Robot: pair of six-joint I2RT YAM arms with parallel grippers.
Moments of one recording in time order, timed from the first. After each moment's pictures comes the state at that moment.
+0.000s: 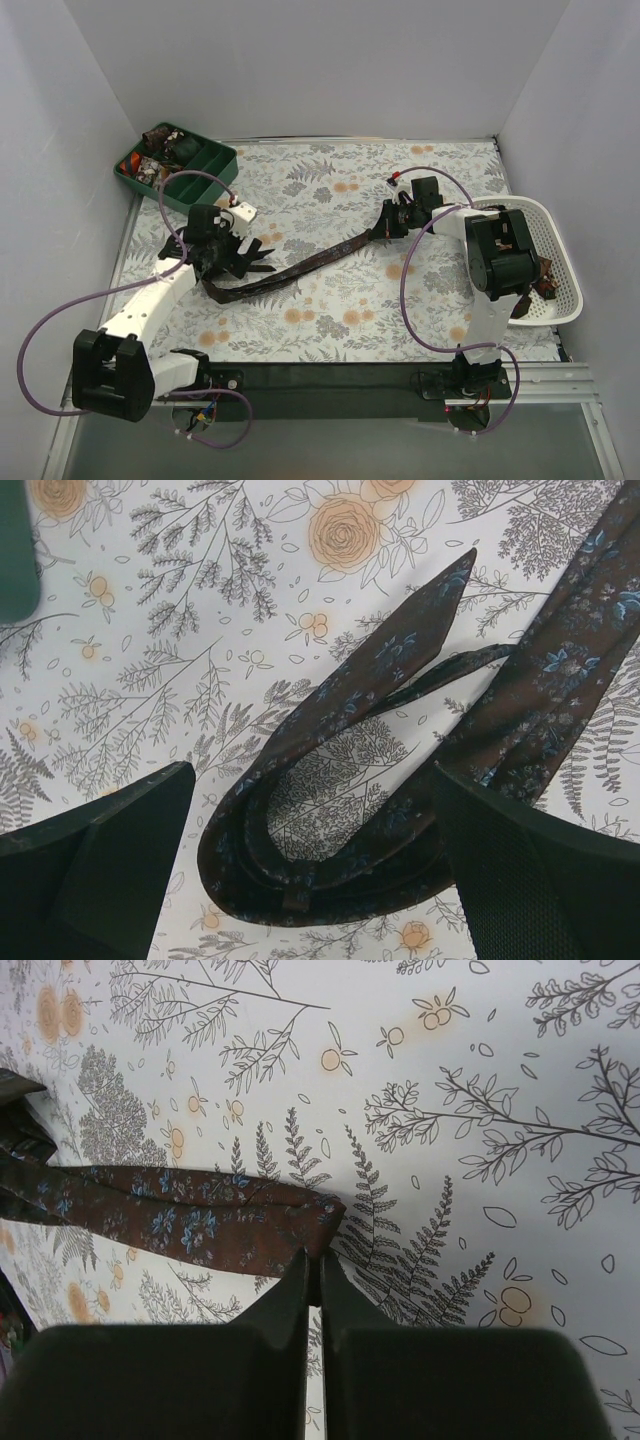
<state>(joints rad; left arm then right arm) -0.22 1.16 0.77 -0.44 0.08 0.36 0.22 1.92 1.09 -0.06 -0.67 0.21</state>
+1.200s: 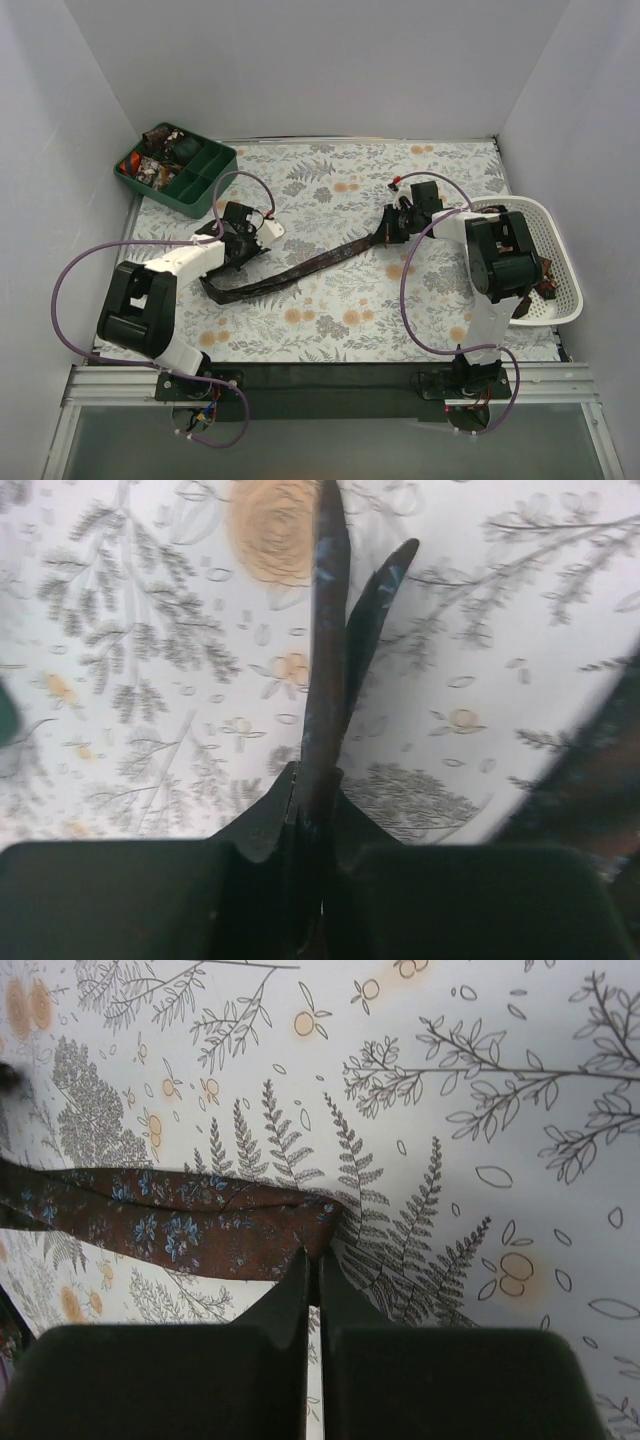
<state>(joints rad) -0.32 1.54 0.84 -0.38 -0.04 0.67 0.23 1.91 1.05 -0.06 -0.63 0.24</state>
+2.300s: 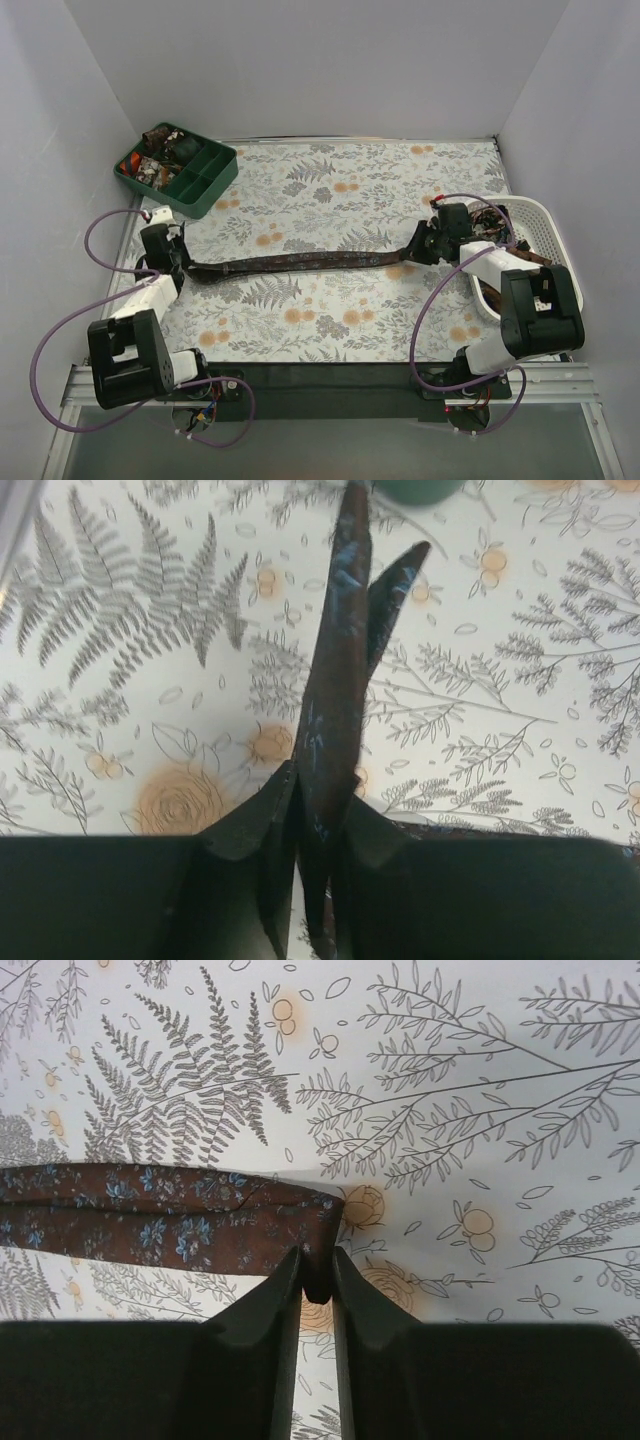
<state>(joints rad) 0.22 1.25 0.51 0.13 -0.06 -0.05 0.16 1.48 0.71 -0.11 -0.30 0.46</state>
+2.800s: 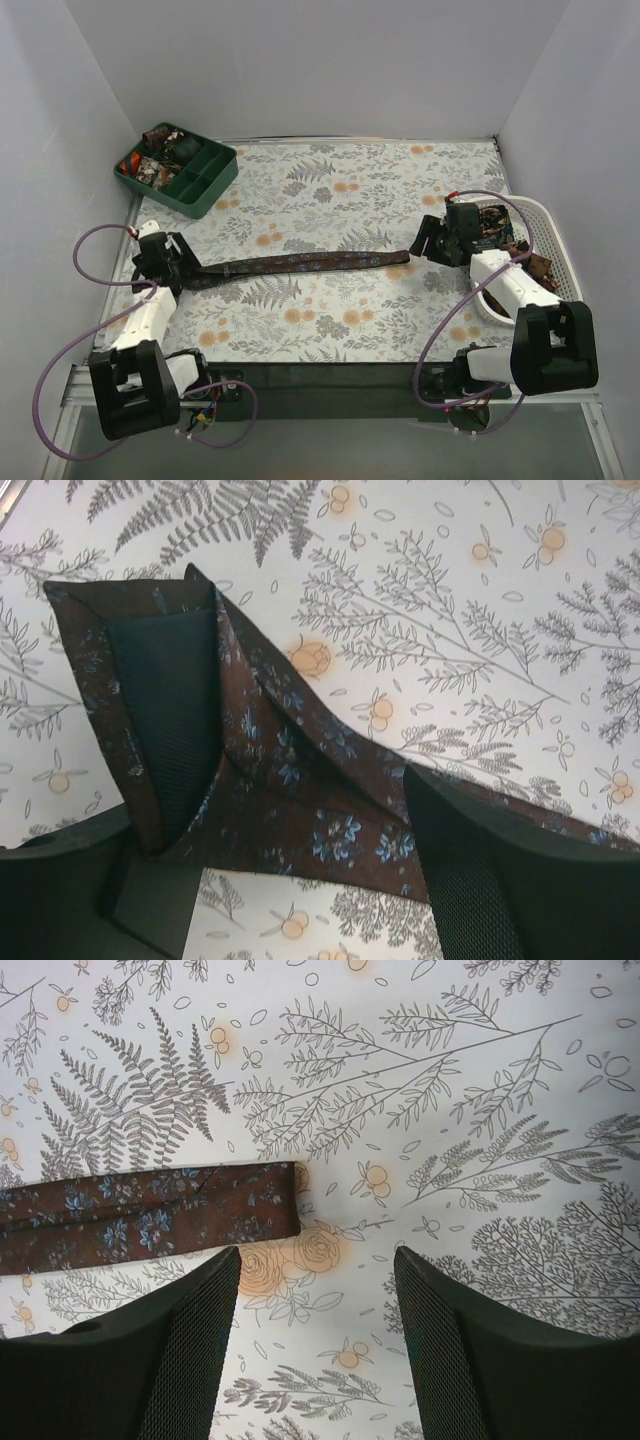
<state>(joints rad) 0.23 1.10 0.46 -0.05 -0.15 -0.27 0.16 1.30 0.71 -0.27 -0.09 0.43</state>
